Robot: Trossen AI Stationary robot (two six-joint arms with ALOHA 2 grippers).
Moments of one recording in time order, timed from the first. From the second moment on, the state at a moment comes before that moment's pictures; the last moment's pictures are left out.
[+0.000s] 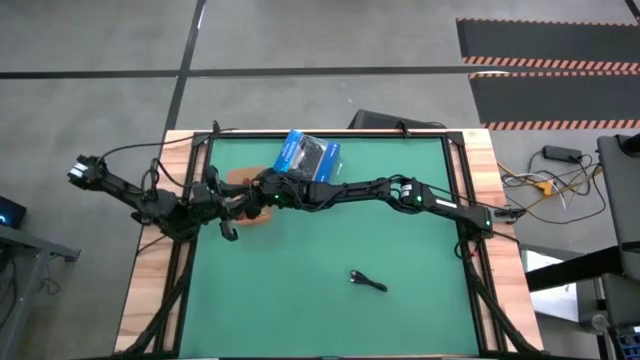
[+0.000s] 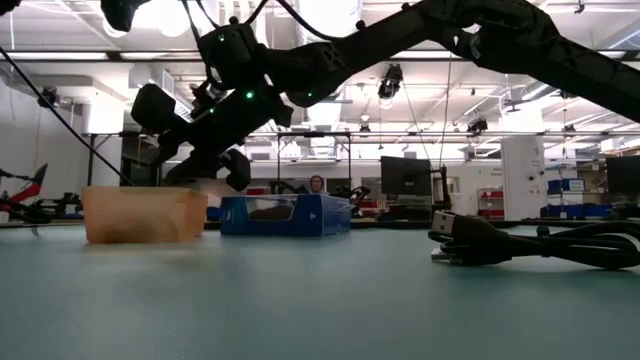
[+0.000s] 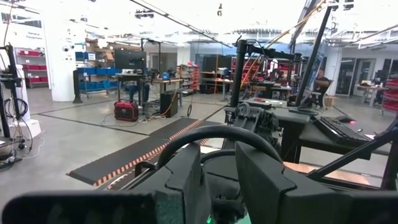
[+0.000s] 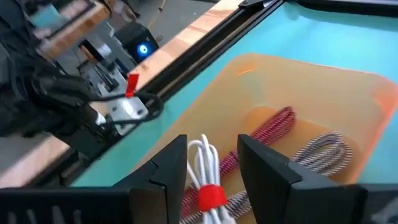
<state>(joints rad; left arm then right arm) -0.45 0.62 0.48 0.40 -0.81 0.09 -0.10 2.59 2.21 -0.01 0.23 0.59</state>
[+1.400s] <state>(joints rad) -0.45 0.76 0.48 0.48 -0.79 0.08 0.15 1.77 1.33 -0.21 0.19 0.11</state>
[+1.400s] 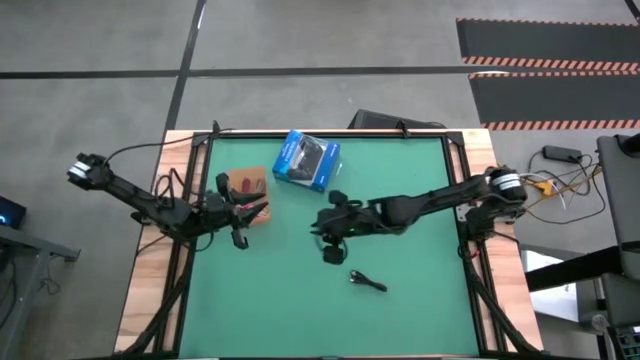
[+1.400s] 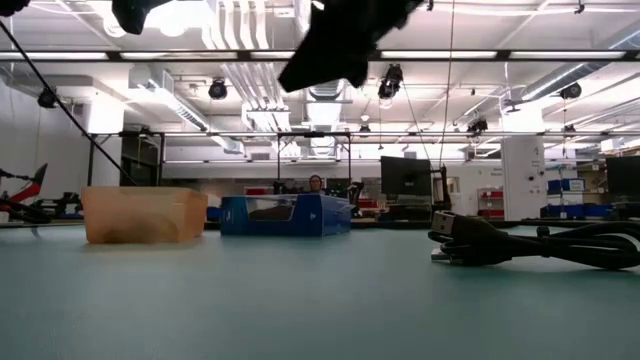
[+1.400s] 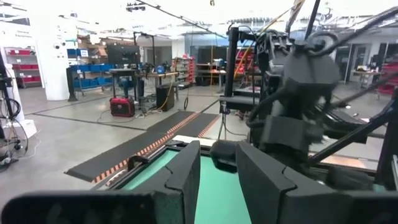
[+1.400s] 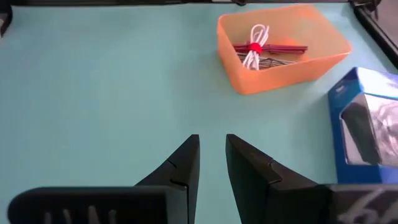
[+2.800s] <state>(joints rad) -0.45 1.46 0.81 0.83 -0.73 -0.02 0.09 0.99 0.41 0.50 0.18 -0.27</state>
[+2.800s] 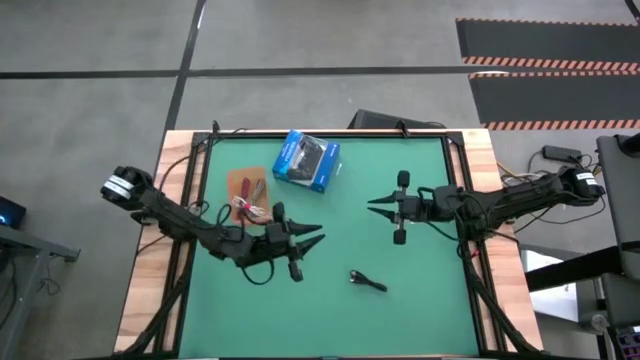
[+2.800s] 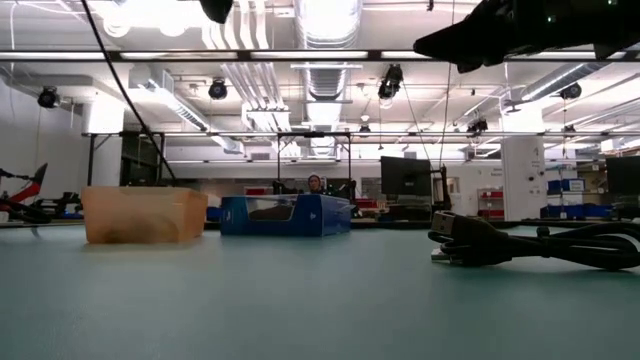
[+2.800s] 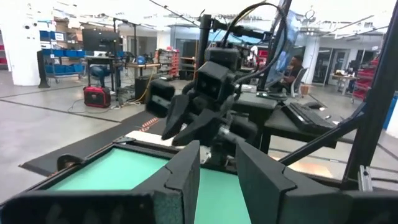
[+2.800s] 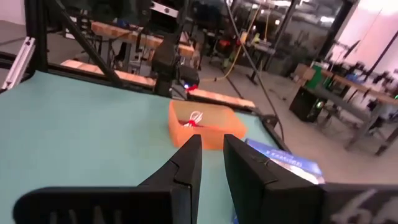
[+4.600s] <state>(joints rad) -0.44 1.65 0.96 0.82 -0.71 0.01 0.48 1.20 0.40 0.24 0.16 0.11</state>
